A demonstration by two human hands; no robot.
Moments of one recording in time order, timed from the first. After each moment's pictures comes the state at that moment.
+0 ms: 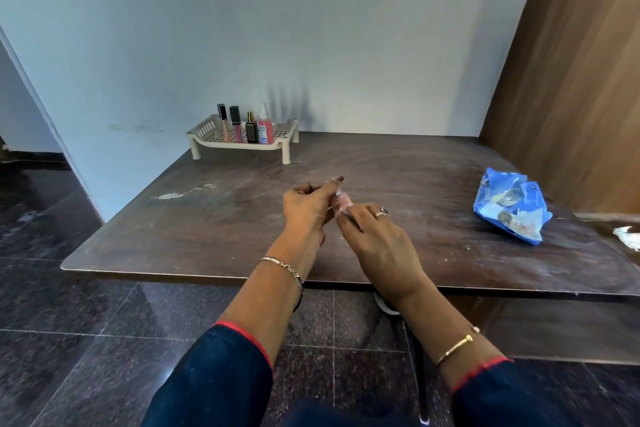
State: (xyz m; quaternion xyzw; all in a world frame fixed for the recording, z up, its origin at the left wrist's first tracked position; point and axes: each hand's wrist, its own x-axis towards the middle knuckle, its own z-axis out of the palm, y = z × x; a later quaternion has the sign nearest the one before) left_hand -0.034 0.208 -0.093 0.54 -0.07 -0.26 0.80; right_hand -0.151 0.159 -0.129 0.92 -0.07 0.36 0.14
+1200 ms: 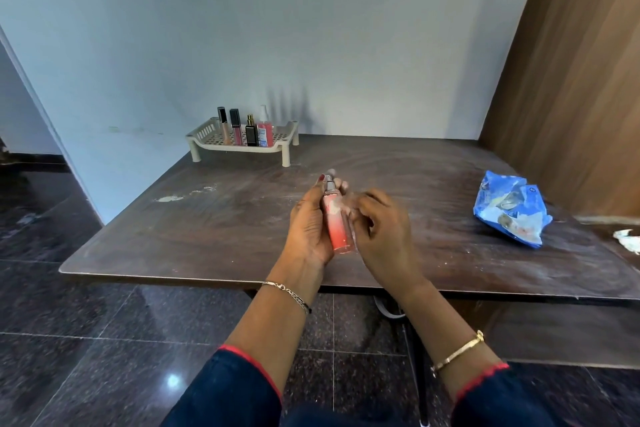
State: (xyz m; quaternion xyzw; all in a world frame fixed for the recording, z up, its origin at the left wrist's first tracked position) left_hand -0.038 0.209 -0.109 0.23 -0.10 -0.43 0.87; right_hand -0.140 0.160 -0.112 0.85 -0.11 0.48 -0.21
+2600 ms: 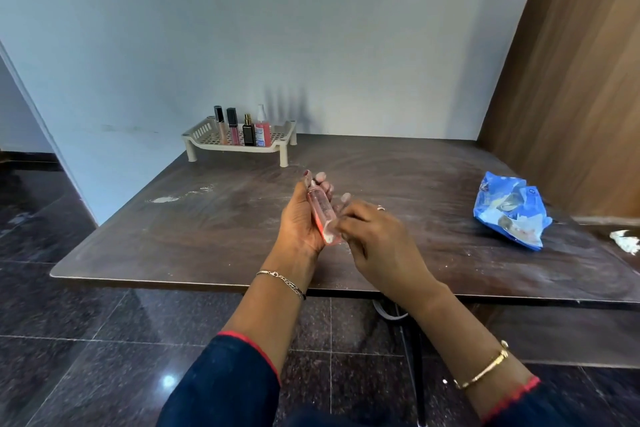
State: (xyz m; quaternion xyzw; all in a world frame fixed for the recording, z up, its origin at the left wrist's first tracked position) left_hand -0.010 0.198 -0.114 0.27 -0.08 -0.42 0.86; right_hand -0.154 0.167 -0.098 0.94 -0.03 0.34 -0.08
